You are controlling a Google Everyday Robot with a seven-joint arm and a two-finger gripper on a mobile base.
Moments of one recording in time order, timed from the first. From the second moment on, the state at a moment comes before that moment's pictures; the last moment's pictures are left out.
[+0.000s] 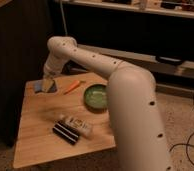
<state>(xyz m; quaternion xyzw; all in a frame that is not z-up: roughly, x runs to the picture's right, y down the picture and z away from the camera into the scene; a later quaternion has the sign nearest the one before) -0.230 -0.069 0.761 -0.32 -0.28 0.09 0.90</state>
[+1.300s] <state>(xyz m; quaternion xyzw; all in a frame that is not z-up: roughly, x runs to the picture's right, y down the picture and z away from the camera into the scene) 0.137 -0.212 0.708 -0.13 -0.10 0.37 0.92</state>
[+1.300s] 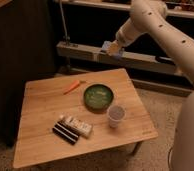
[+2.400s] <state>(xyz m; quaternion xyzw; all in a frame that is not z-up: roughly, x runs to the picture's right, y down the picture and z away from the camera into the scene) 0.107 -0.178 0.744 -0.17 -0.15 0.38 0.89</state>
